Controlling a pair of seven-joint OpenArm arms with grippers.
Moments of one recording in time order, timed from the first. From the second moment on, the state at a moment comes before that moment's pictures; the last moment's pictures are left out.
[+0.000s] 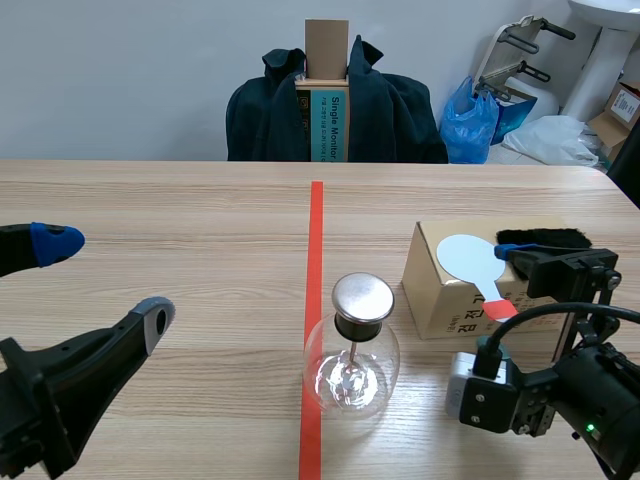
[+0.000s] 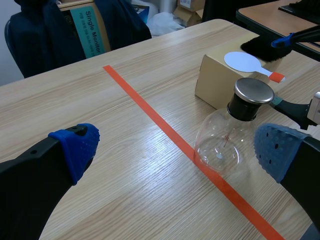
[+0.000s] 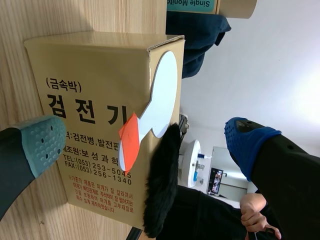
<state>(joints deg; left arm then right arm) 48.0 -32.0 -8.5 119.7 -21.3 -26.9 -9.6 -25.5 11.9 4.7 86.3 -80.2 -12.4 25.0</state>
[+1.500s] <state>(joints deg) 48.0 -31.9 -8.5 119.7 -19.2 -26.9 -9.0 -25.5 11.8 5.3 87.2 -80.3 -38.5 19.3</state>
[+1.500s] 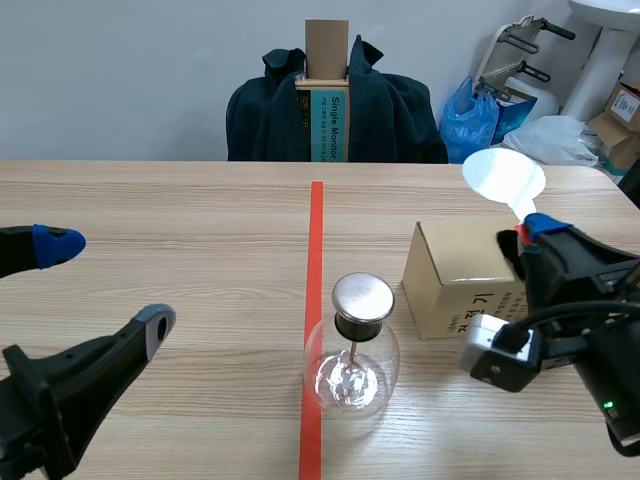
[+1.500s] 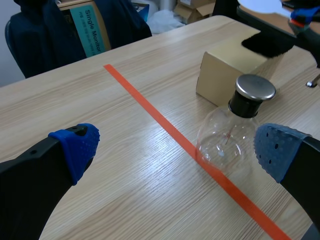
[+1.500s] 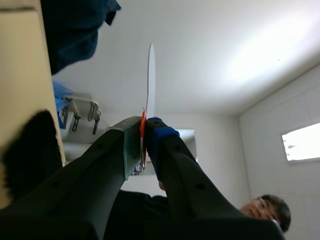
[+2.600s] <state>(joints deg) 10.1 -38.4 13.8 79.2 -15.3 -45.1 -14.6 -26.0 16.7 10.4 108.7 -51.1 -38.5 21.5</state>
